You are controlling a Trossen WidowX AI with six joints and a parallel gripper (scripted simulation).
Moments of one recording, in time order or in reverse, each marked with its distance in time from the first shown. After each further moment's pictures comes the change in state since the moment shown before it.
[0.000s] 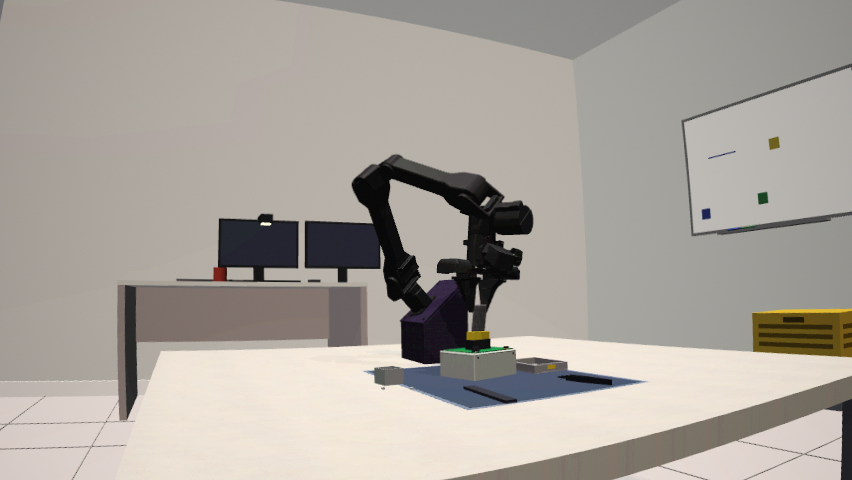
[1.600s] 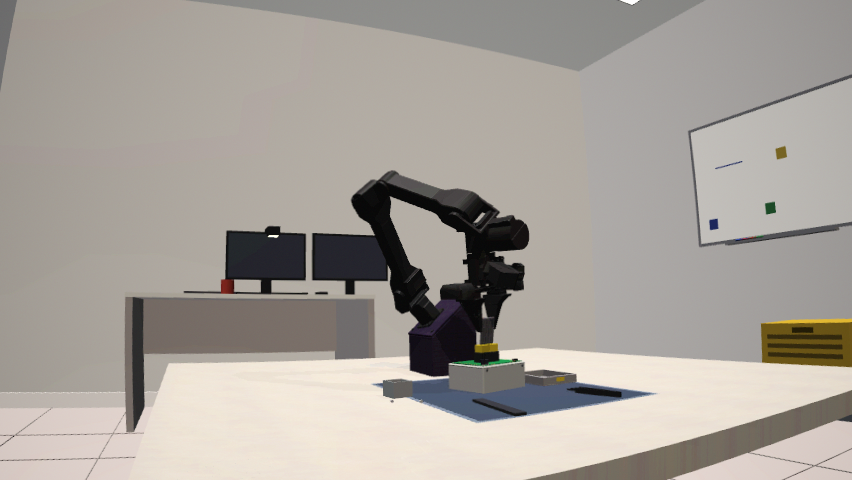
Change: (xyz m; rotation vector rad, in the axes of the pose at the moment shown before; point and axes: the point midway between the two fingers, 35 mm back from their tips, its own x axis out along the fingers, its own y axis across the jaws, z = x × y) arm 0.011 -0.008 0.002 -0.009 -0.007 0.171
